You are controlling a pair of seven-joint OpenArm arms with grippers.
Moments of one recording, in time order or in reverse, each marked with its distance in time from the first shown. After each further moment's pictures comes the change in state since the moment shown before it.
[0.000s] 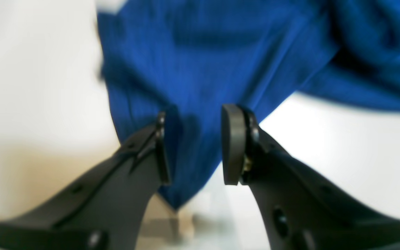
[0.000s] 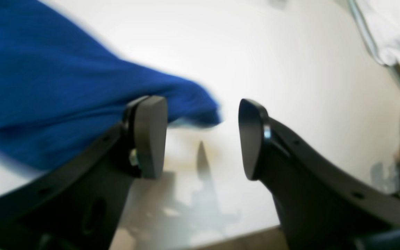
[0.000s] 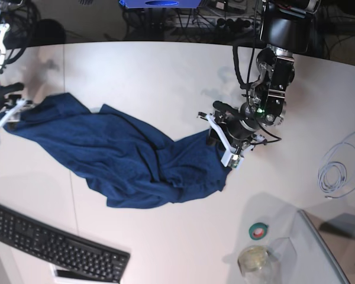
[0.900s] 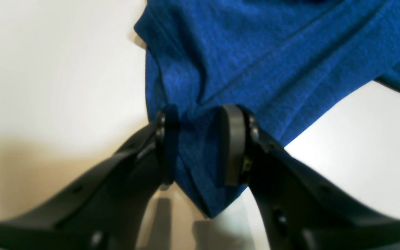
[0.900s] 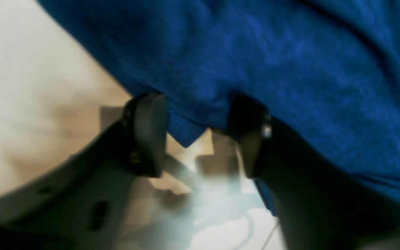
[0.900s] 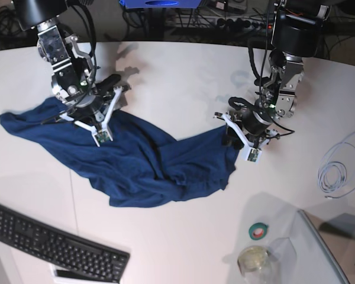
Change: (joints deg) left arm -1.0 -3.7 -0.1 -12.6 -1.2 -0.1 -15.2; right arm 10.3 -0.2 -39.6 -20.9 1.6 -14.4 3.2
